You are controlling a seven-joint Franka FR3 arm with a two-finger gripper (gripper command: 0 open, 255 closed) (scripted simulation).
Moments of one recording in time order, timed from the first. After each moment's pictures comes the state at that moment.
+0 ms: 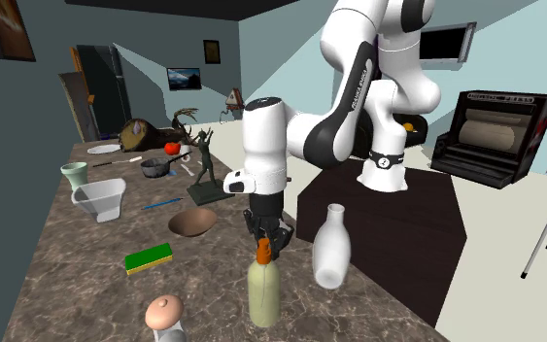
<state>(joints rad) -0.16 0.55 -0.15 -1.99 0.18 2.52 -0.19</state>
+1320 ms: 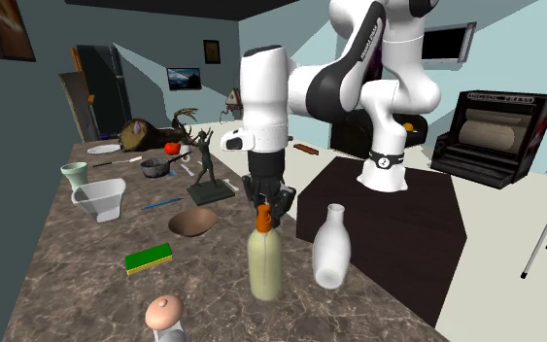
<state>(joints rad) -0.14 0.38 -0.18 -1.99 0.13 2.35 -0.16</state>
